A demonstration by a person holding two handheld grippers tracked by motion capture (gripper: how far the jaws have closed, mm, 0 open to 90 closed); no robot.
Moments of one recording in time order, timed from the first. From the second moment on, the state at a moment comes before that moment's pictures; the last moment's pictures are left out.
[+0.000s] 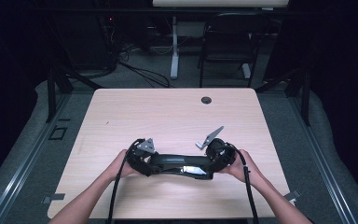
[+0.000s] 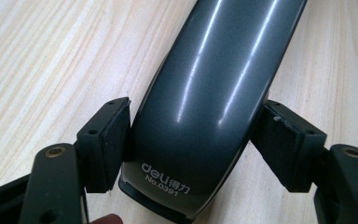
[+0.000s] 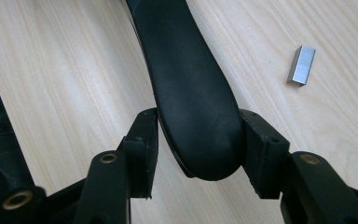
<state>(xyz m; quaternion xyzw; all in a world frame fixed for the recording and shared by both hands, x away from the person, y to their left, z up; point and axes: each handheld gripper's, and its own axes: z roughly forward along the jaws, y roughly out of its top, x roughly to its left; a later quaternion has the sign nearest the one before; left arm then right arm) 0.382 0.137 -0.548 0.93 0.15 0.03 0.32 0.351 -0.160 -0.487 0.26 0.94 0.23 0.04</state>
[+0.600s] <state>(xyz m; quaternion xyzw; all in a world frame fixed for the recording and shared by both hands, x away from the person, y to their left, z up) 0.382 0.149 -0.543 0.93 0.15 0.03 0.34 0.360 -0.151 -0.492 0.24 0.94 0.25 0.06</state>
